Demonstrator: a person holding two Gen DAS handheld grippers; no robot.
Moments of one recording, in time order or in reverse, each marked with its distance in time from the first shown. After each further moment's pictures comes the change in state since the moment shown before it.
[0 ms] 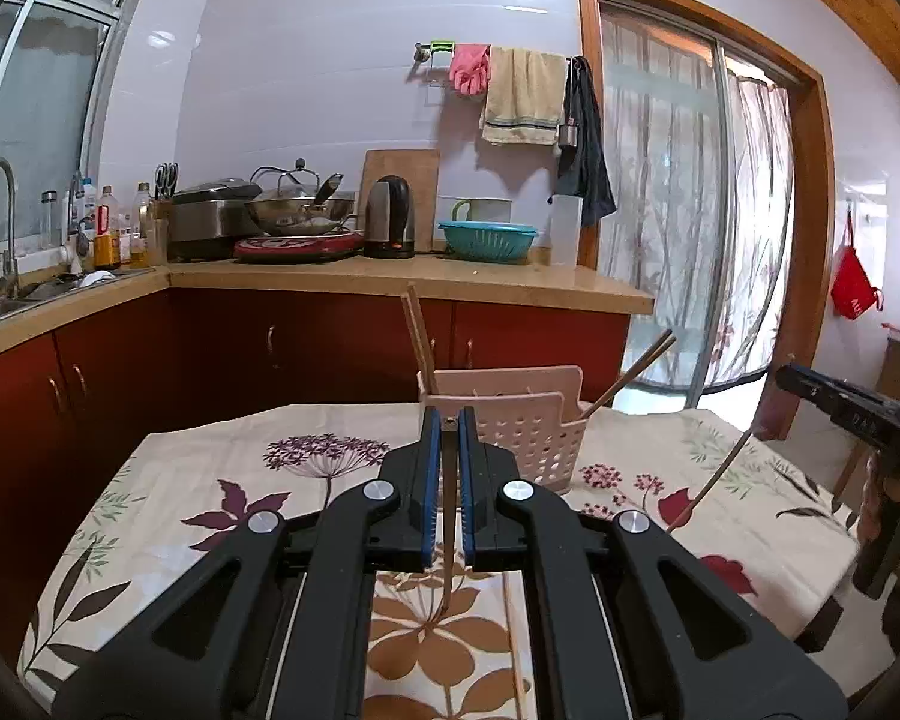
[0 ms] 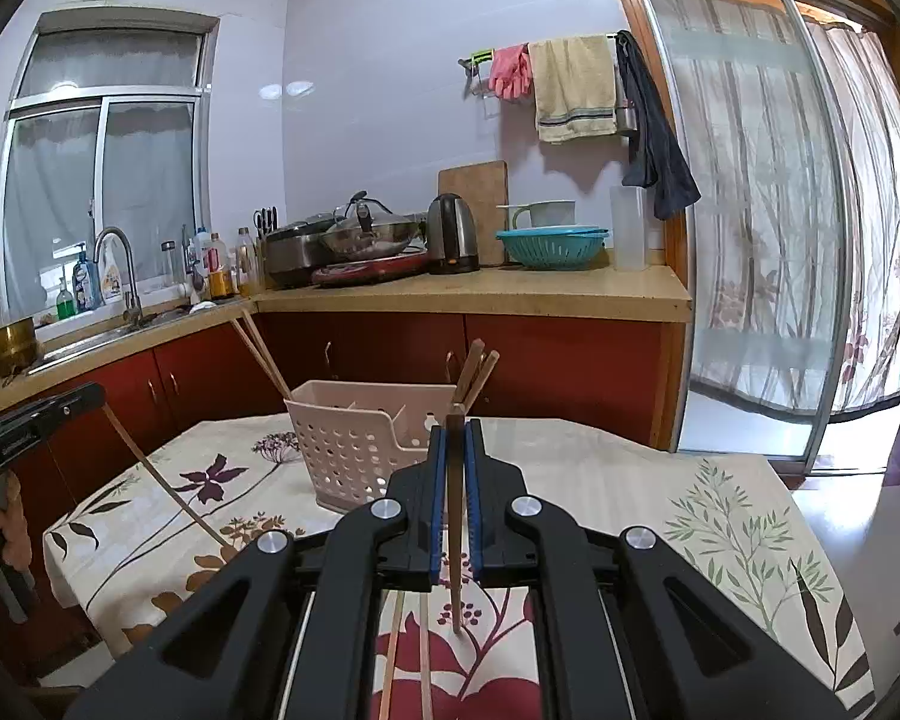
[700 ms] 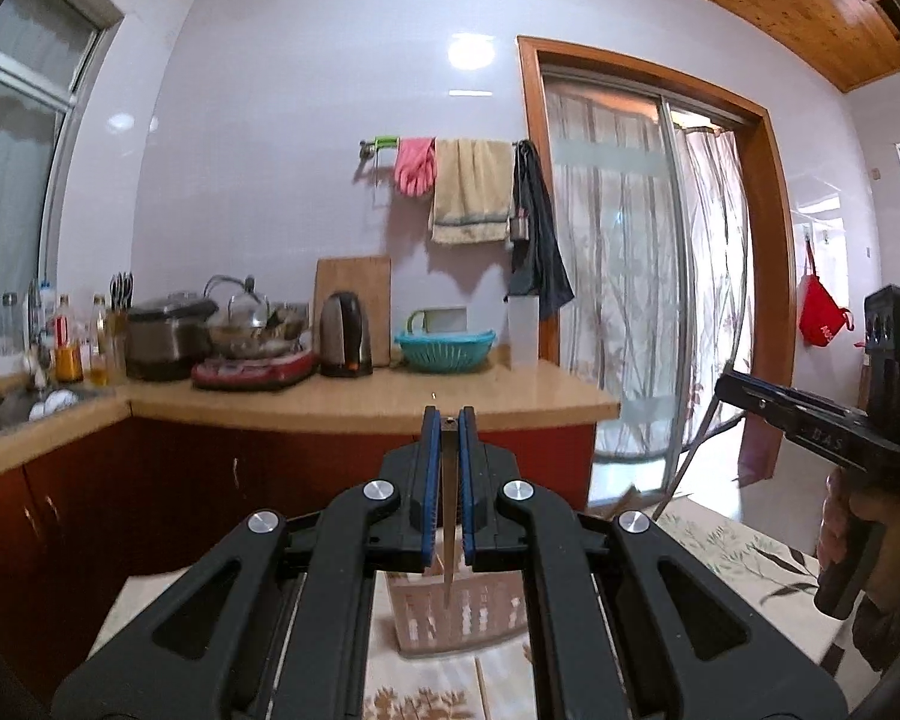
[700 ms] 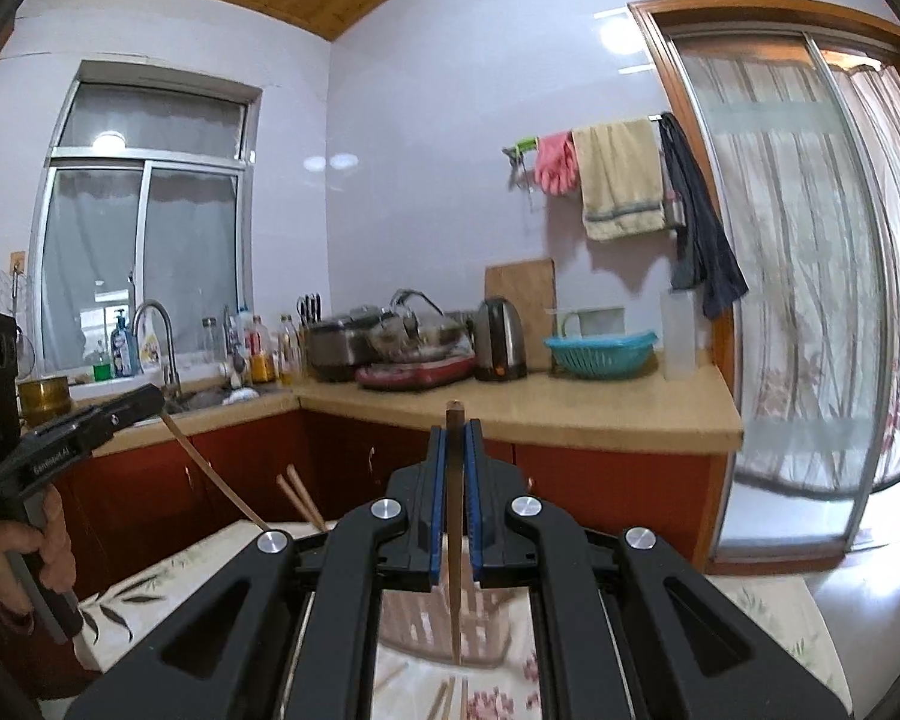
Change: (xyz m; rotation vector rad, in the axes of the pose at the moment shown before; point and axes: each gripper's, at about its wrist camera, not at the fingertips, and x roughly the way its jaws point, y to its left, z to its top) left arm 0.013 -0.030 0.102 0.104 -0.218 -0.075; right arm 0.016 0.019 0.095 -0.021 -0.207 0.114
